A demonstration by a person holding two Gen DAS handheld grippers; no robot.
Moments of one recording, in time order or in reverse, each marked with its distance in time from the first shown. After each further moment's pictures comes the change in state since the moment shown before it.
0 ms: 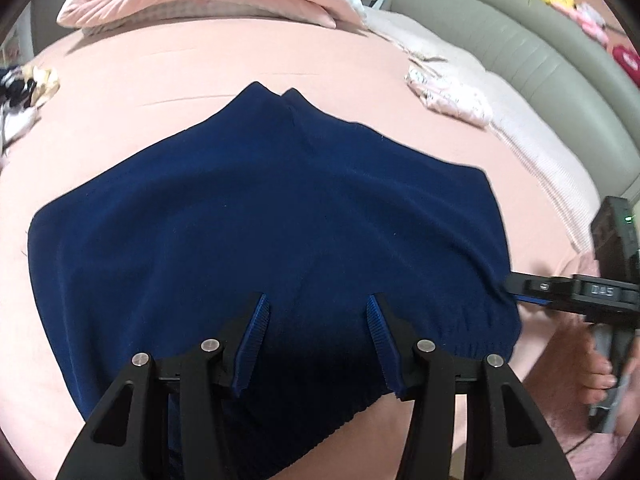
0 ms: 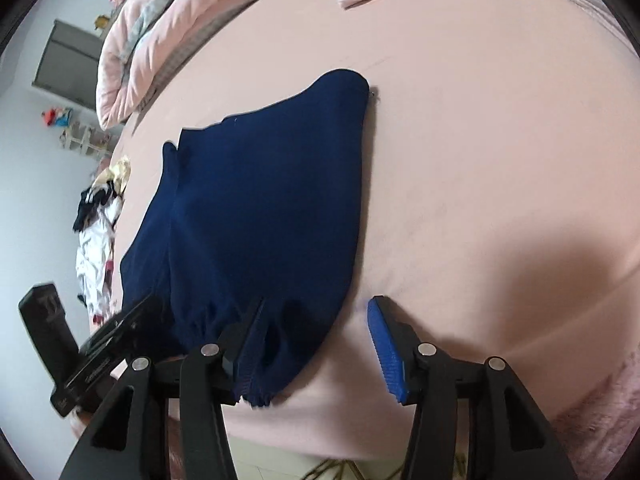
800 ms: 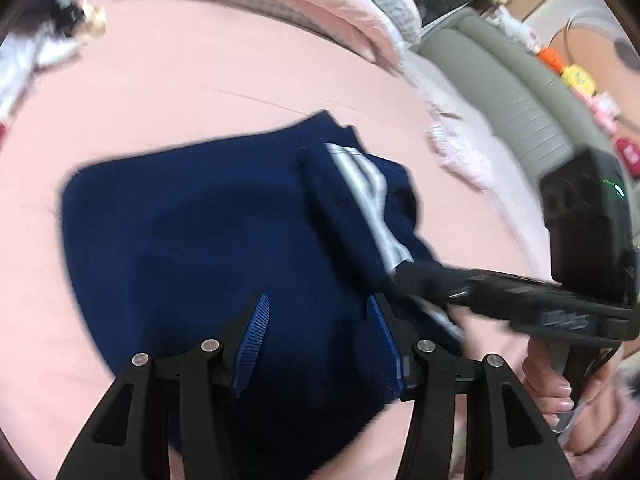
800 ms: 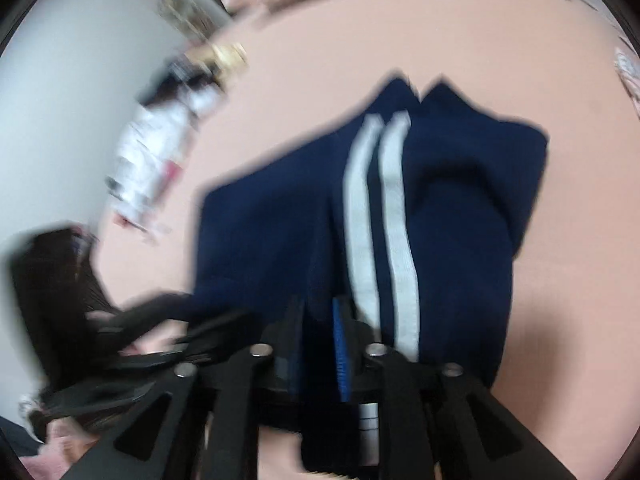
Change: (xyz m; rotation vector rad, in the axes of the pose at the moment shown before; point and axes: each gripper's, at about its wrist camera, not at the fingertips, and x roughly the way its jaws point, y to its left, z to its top) left arm -0.033 0.065 -0.007 -0.234 -0.052 -0.200; right arm 0.063 0.204 0.011 -0.466 0.119 0.152
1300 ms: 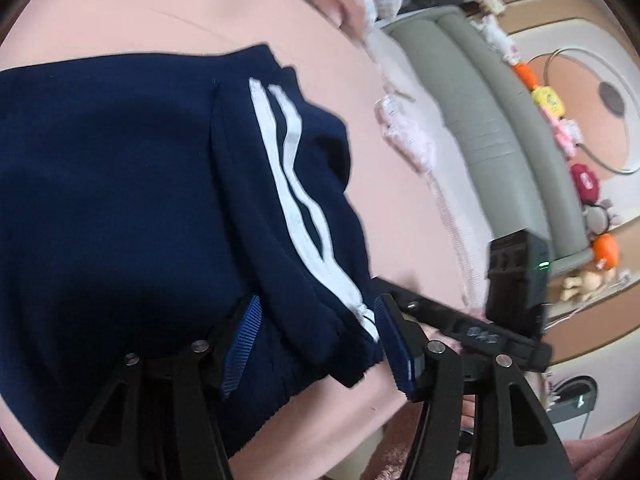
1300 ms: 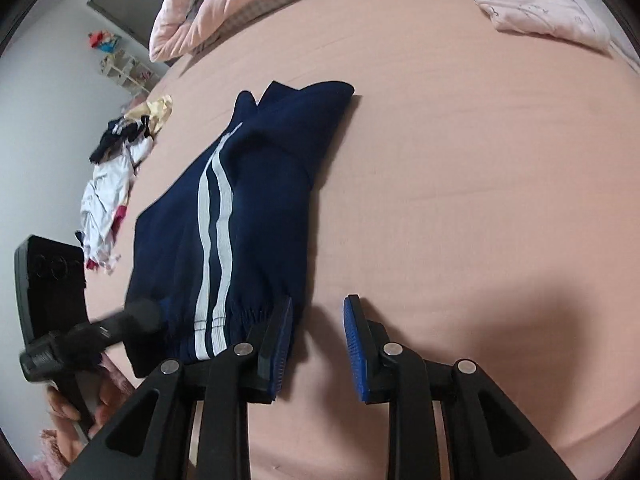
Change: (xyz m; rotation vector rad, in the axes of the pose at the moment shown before) left arm 0.044 -0.023 -0.016 -0.118 0.140 -0.210; right arm -0.036 -0.074 -0.051 0.206 -0.052 -0.152
